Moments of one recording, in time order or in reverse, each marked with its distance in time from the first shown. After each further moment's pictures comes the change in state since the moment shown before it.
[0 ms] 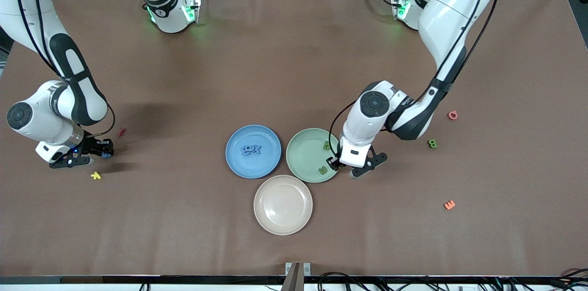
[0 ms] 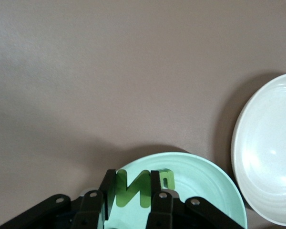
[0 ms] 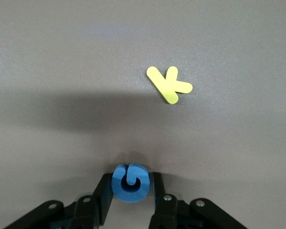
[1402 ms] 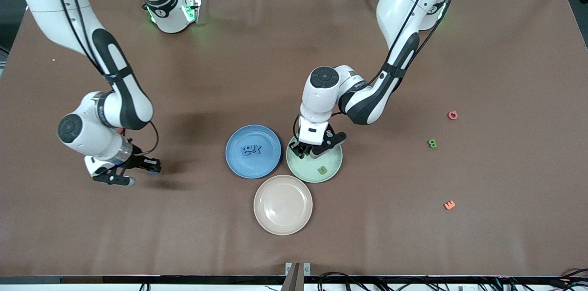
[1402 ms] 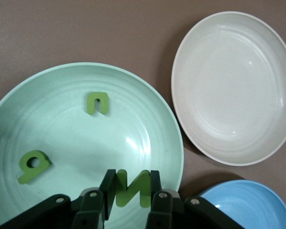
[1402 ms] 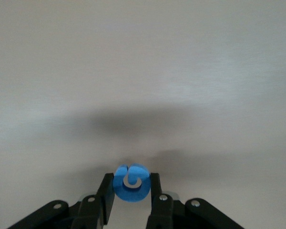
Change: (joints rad) left arm -0.310 0.031 0.168 0.066 0.000 0.062 -0.266; right arm 0.242 -0.005 0.089 0.108 0.114 -0.050 0.534
